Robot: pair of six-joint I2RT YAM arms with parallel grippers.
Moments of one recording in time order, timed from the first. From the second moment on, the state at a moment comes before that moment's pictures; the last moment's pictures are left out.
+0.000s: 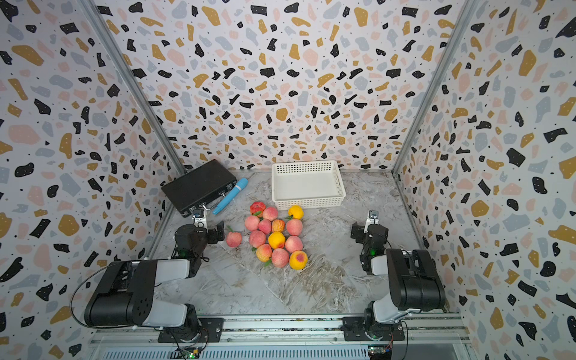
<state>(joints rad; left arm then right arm) 0.02 1.43 0.31 0.74 0.05 0.01 -0.01 1.52 0.32 0.80 0.15 0.00</state>
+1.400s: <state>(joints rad) -0.14 1.00 0.61 -0.15 0.30 -0.40 0.17 1.02 0.70 -0.47 -0.24 0.38</state>
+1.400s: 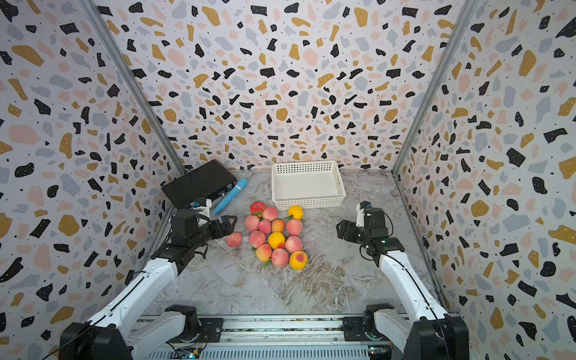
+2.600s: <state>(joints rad) -0.24 1.03 0.63 -0.28 0.44 -0.35 0.74 1.46 0.81 -0.44 -0.20 0.56</state>
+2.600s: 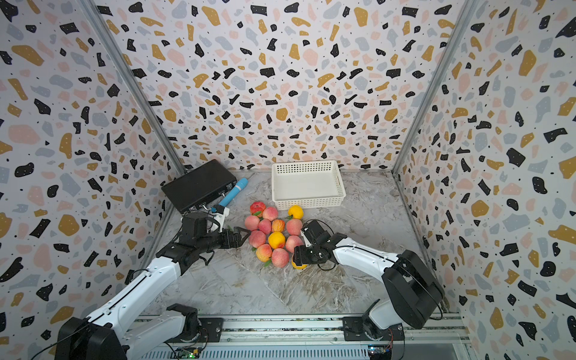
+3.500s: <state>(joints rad) -0.24 1.03 0.64 -0.32 0.43 -0.35 0.50 1.45 1.27 -0.70 0.06 0.31</state>
